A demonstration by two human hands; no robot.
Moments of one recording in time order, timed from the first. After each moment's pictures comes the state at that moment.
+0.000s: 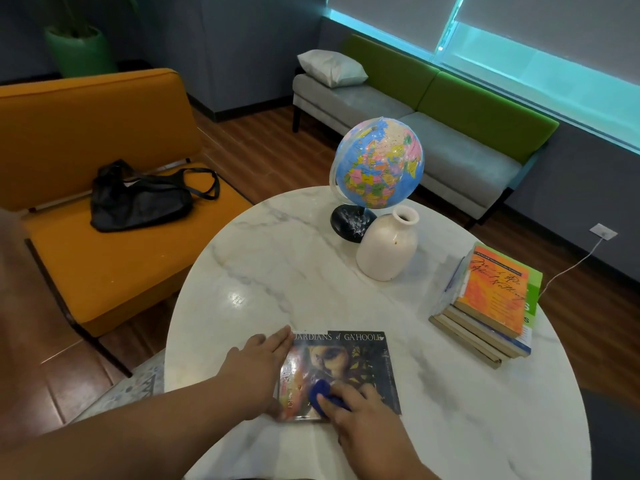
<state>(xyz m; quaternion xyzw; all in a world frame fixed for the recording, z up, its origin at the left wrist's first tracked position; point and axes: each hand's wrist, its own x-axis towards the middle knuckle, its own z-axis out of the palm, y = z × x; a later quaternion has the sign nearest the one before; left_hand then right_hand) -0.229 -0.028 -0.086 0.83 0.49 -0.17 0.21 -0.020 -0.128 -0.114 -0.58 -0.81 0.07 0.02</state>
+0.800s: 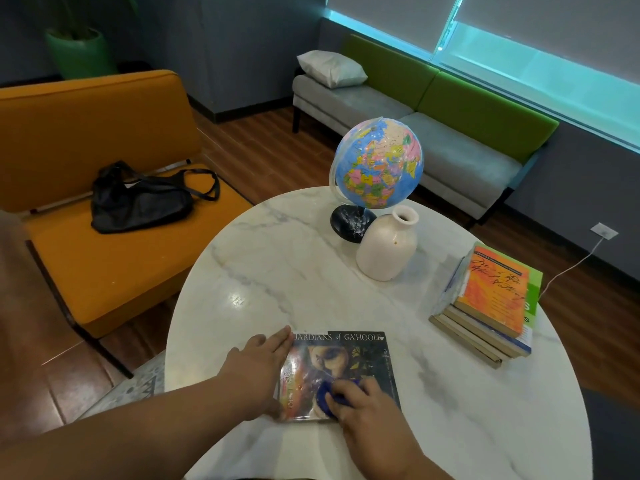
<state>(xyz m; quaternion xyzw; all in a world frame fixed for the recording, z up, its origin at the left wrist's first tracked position) -0.229 -0.028 -0.087 0.84 0.48 -0.18 0.20 -0.013 -0.122 -0.126 -0.54 -0.84 0.02 0.04</state>
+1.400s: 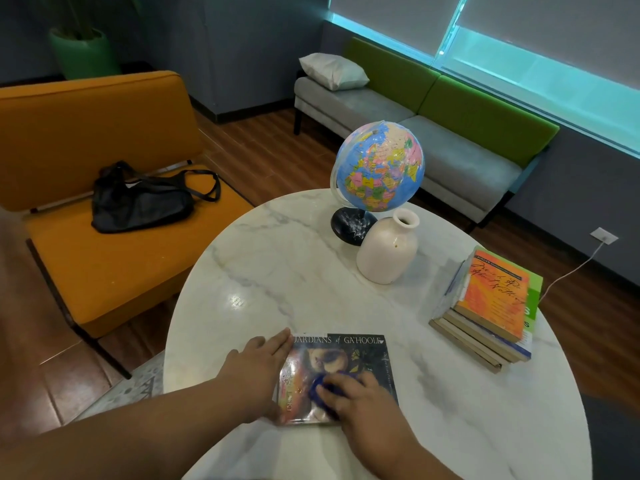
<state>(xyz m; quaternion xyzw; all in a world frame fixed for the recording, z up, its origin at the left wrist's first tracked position) -0.228 -0.028 -0.085 0.84 0.48 -0.17 0.20 -0.013 -0.105 -0.117 -0.54 -0.84 0.07 -0.01</state>
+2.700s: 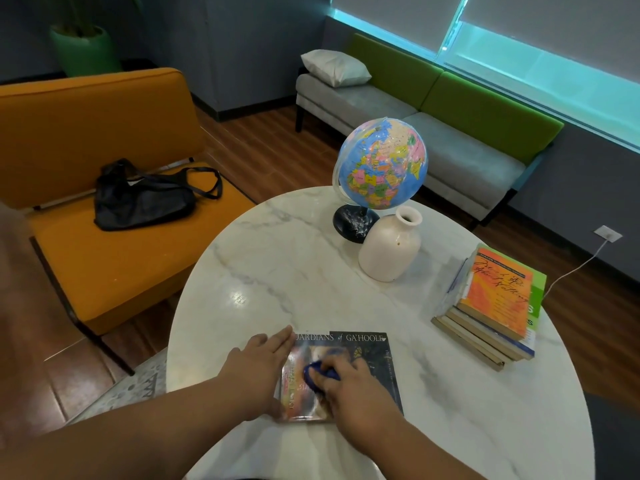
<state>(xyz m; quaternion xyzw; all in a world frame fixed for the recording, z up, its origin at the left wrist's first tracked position) -0.231 -0.028 -0.092 0.83 0.48 -0.16 0.21 -0.041 -0.089 -0.081 -0.59 -0.78 0.18 -0.08</state>
